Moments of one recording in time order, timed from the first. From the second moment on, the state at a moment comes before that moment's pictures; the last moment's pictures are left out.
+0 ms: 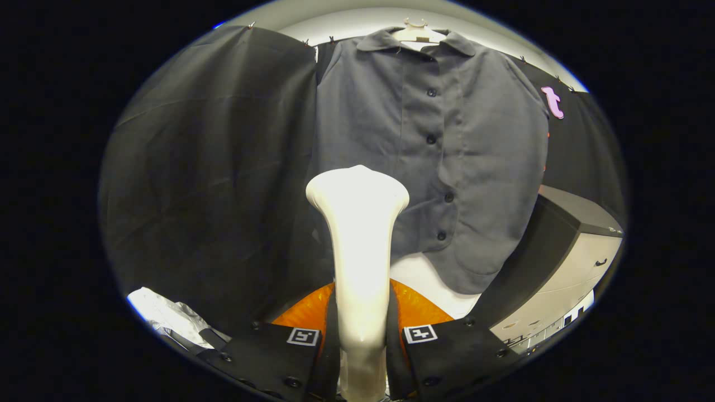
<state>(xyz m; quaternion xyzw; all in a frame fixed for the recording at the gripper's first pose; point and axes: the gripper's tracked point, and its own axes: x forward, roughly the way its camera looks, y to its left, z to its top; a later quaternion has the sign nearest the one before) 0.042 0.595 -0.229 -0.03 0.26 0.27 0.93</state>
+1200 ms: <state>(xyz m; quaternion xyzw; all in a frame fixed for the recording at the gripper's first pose) 0.052 0.420 -0.037 0.03 0.08 0.19 0.98</state>
